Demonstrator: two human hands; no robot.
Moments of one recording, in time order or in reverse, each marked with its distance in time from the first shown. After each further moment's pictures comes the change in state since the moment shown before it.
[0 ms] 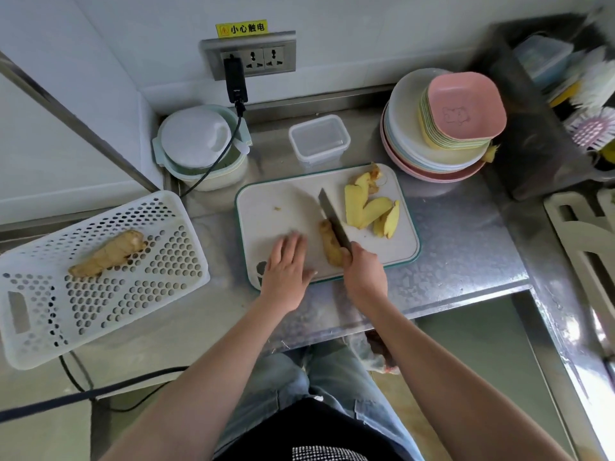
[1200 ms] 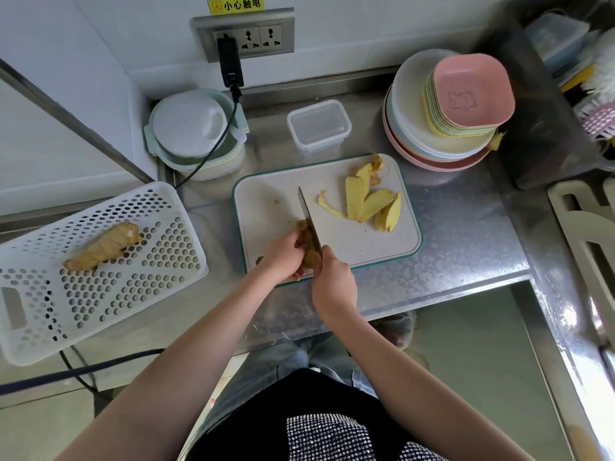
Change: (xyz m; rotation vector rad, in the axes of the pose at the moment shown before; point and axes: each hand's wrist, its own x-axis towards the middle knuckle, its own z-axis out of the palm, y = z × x) left_hand 0.015 0.004 -0.052 -0.974 -0.290 -0.373; right_hand -0.038 -0.035 0.033 0.005 -0.044 0.005
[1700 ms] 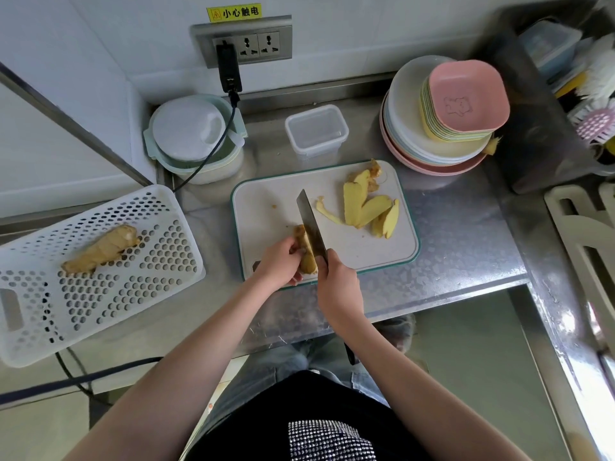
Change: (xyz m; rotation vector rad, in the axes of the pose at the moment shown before) left_hand -0.001 -0.011 0.006 -0.029 0.054 0.039; right_hand -0.003 0.011 -0.011 0.133 0.003 -0.023
